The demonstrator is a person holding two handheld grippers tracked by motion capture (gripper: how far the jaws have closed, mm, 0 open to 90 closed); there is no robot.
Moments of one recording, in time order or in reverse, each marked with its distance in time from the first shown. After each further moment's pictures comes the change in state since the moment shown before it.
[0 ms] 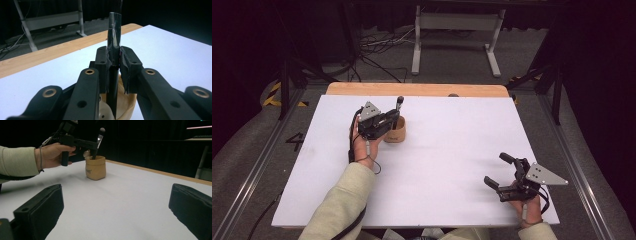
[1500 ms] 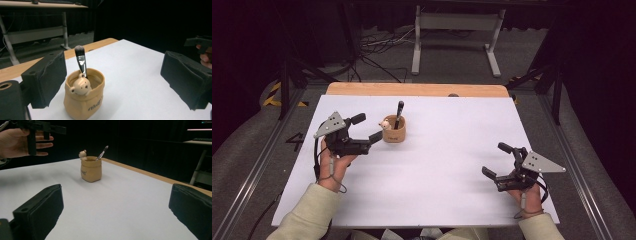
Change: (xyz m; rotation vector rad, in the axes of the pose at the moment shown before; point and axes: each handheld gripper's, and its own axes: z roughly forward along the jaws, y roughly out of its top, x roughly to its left) left arm -0.004 0.002 -0.105 -0.113 -0.144 0.002; right arm -0.010 0.025 0.017 0.044 -0.003 -0.056
